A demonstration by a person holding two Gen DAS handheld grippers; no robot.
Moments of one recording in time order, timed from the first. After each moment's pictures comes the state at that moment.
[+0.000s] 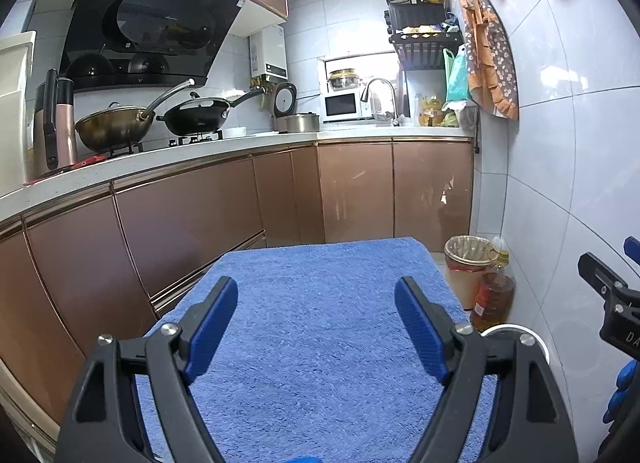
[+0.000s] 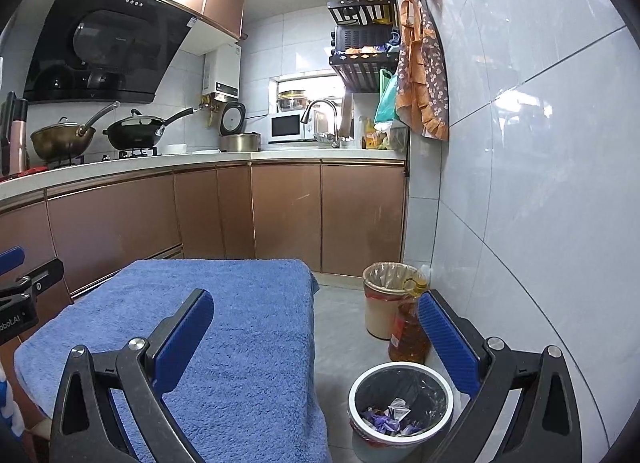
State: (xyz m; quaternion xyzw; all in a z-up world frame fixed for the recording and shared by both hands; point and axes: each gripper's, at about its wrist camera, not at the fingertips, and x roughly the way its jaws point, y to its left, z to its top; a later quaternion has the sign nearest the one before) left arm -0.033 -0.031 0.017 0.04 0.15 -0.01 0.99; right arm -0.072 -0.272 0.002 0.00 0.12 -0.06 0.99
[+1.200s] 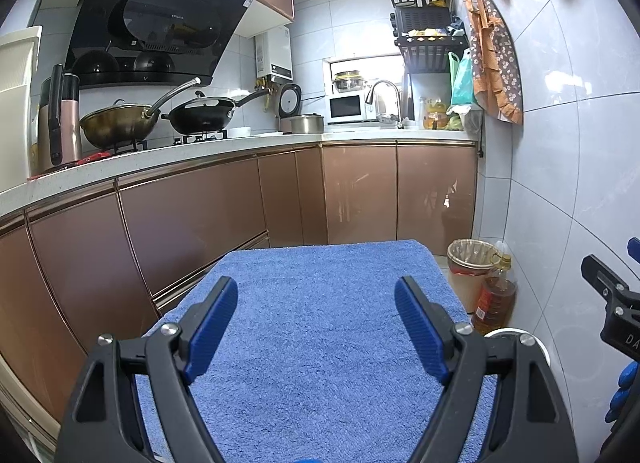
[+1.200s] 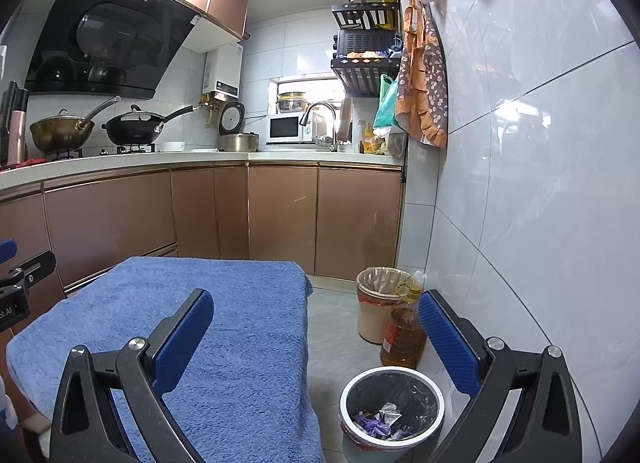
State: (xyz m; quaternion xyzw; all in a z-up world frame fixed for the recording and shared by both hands) left arm -0.033 -0.027 0.017 0.03 0.15 0.00 0.99; right arm -0.074 -0.272 0.004 -0.01 0.12 -0.06 0.99
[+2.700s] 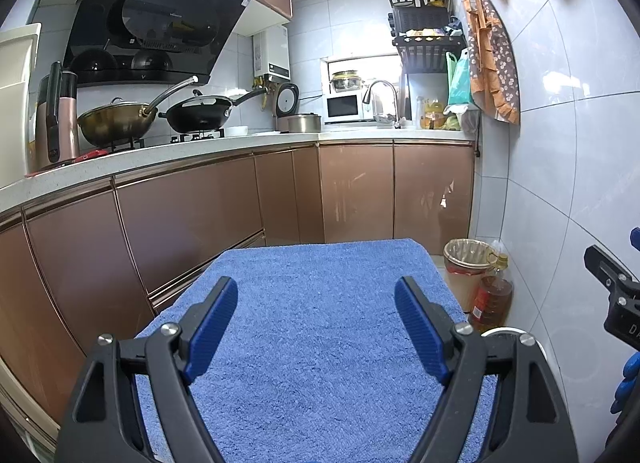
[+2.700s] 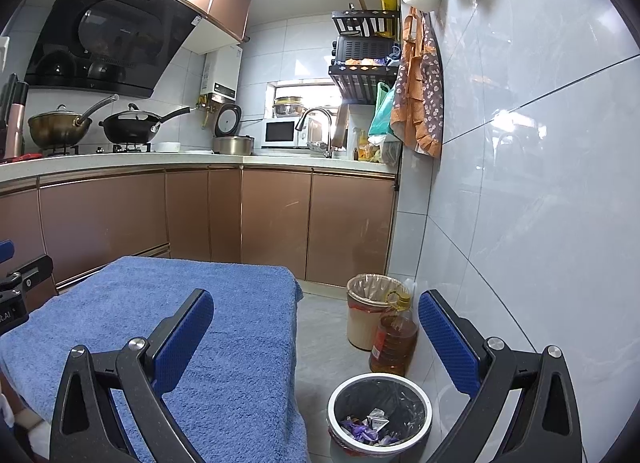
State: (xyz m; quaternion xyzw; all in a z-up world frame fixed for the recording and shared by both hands) left arm -0.041 -0.044 0.008 0.03 0.15 0.00 0.99; right arm -0.078 -0.282 0.004 -0.03 0.11 -0.07 0.99
